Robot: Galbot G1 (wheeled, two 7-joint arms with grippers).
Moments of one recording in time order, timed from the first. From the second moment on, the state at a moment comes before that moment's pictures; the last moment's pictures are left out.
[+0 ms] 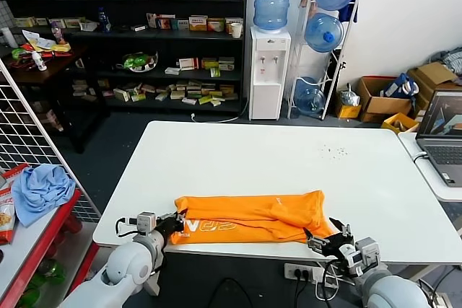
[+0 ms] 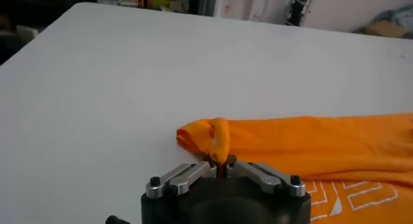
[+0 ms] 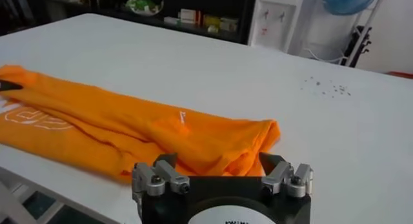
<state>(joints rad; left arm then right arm) 1.05 -0.97 -0.06 -1.68 -0.82 0.42 -0.26 -1.47 0.88 0.42 2.02 0.53 -0.44 0.10</state>
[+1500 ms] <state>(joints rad) 0.93 -1.01 0.08 -1.87 -0.94 0.41 -0.51 -1.44 0.96 0.42 1.94 0.37 -0.29 0.12</state>
